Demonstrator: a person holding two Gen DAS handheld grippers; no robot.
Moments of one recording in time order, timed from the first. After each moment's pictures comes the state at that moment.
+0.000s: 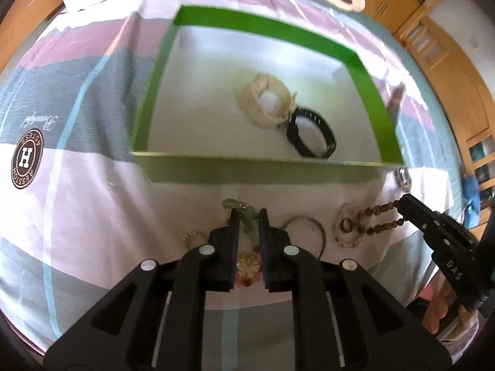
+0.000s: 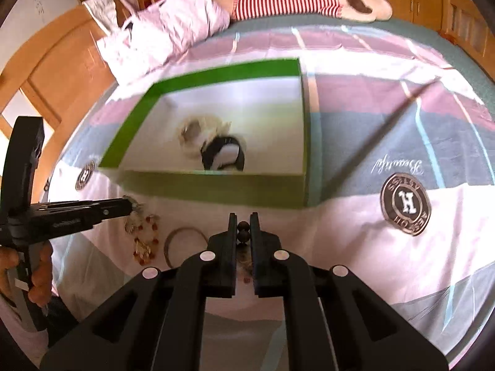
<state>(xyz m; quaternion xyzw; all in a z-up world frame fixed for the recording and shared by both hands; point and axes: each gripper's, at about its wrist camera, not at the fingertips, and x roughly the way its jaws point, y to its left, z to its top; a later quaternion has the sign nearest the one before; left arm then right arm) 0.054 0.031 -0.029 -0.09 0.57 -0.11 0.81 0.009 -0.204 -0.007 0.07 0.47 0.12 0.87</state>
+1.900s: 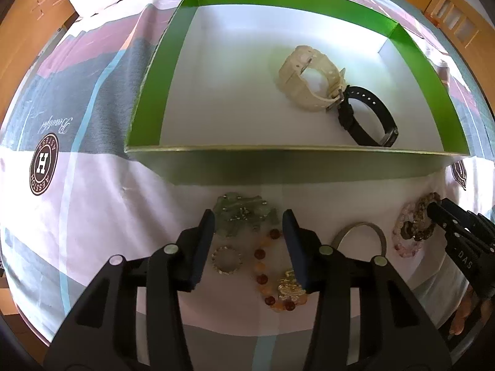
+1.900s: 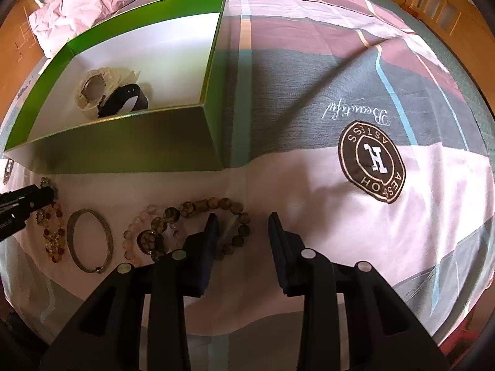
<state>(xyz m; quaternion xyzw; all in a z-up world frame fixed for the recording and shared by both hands) 0.067 0.026 -0.071 0.00 0.59 -0.03 0.81 0.038 -0.212 -0.081 0.02 0.56 -0.01 0.83</state>
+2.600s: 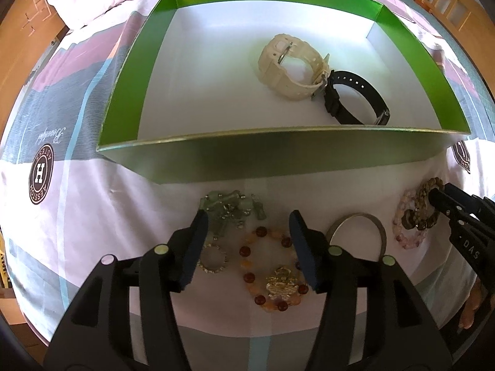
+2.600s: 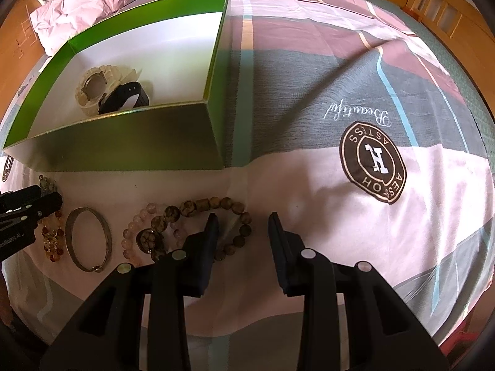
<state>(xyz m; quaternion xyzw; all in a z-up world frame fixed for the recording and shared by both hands) 0.064 0.010 -0.077 0.03 0.59 -0.04 0.81 0.039 -0.213 -0.080 0.01 0.56 -0.01 0.83</state>
